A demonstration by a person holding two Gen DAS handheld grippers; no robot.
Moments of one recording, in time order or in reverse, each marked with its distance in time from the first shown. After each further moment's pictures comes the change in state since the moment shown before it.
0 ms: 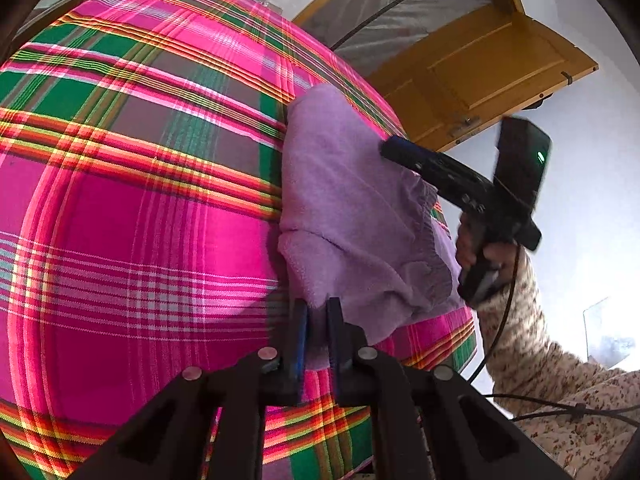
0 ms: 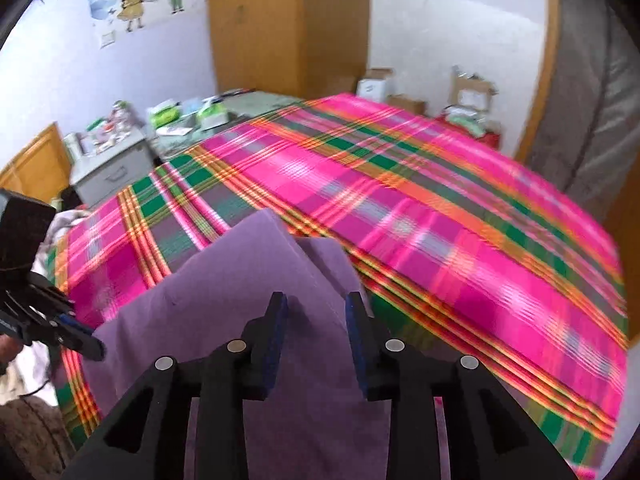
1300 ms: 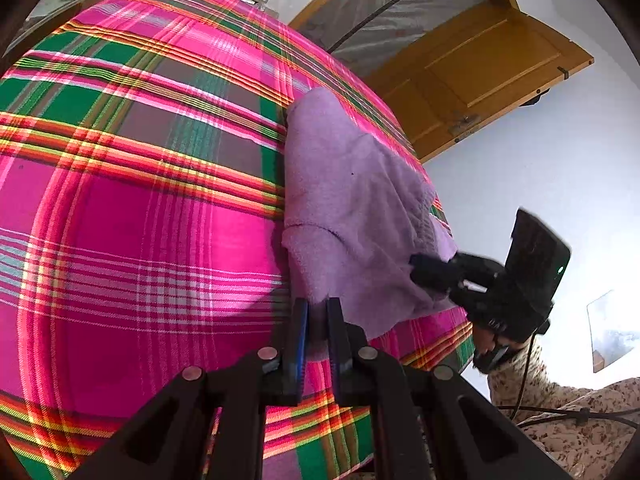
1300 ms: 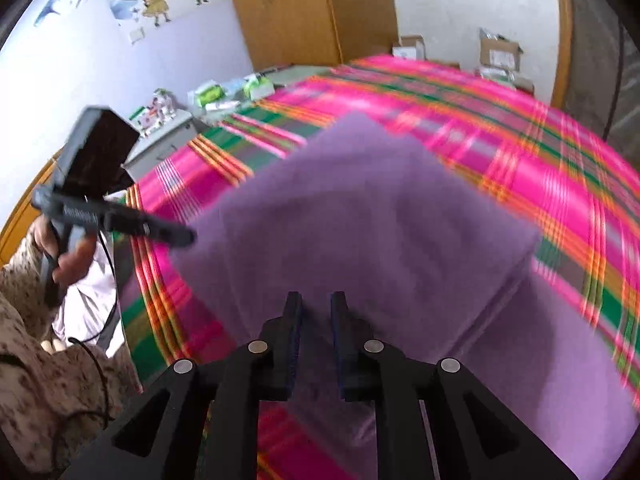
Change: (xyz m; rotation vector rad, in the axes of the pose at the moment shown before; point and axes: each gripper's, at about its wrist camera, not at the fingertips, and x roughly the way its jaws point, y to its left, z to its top) left arm -0.006 -0.012 -0.011 0.020 -0.017 0.014; right arm -0.049 0.035 -0.094 0.065 0.078 0.142
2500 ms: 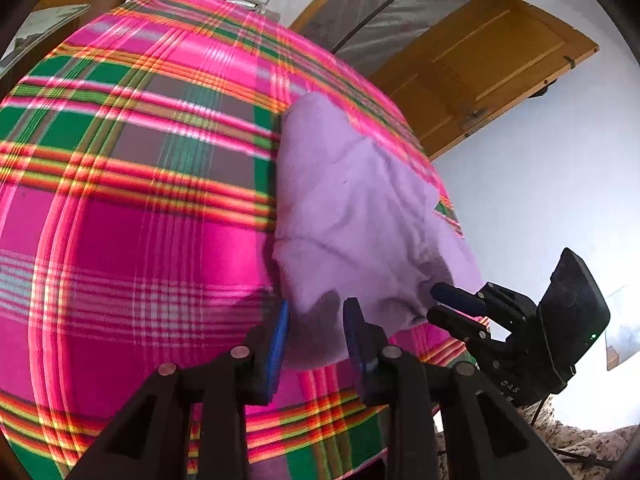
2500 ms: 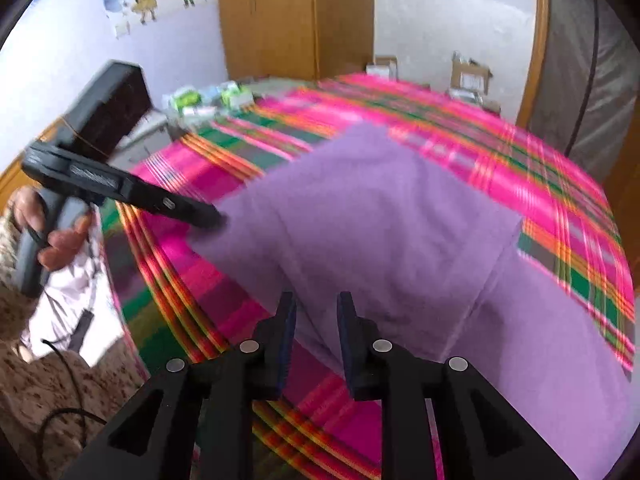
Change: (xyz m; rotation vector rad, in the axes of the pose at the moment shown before) left arm 0.003 -0.015 0.013 0.024 0.006 0.058; right arm -0.019 0.060 -0.015 -0.035 -0.093 -0.150
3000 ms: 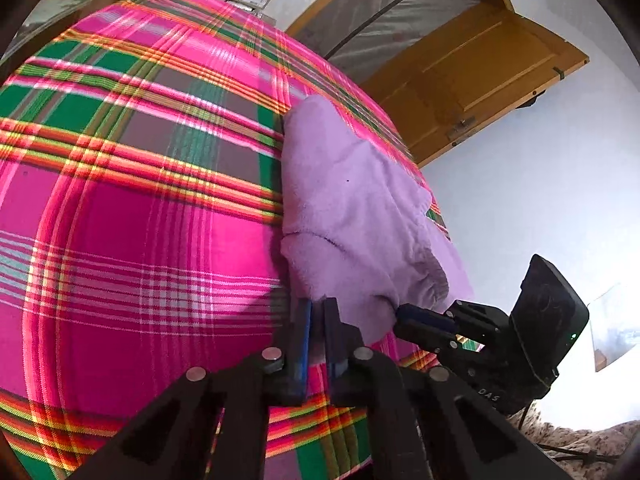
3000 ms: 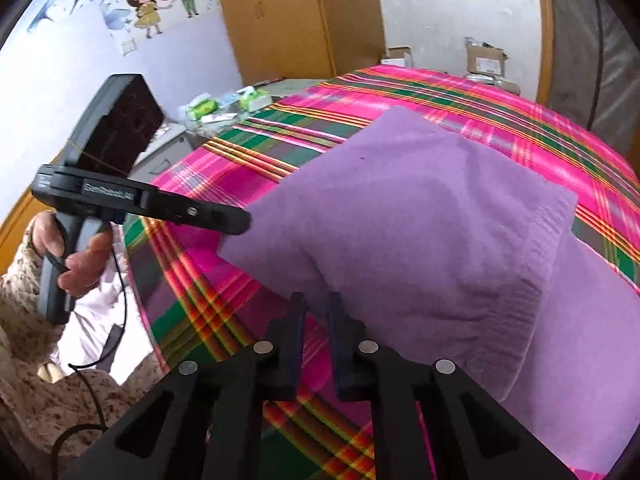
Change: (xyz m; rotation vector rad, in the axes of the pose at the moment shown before) left arm -0.006 0.015 -0.013 -0.011 -0.027 -0.056; right arm 0.026 0.010 -0.003 0.078 0.024 0.093
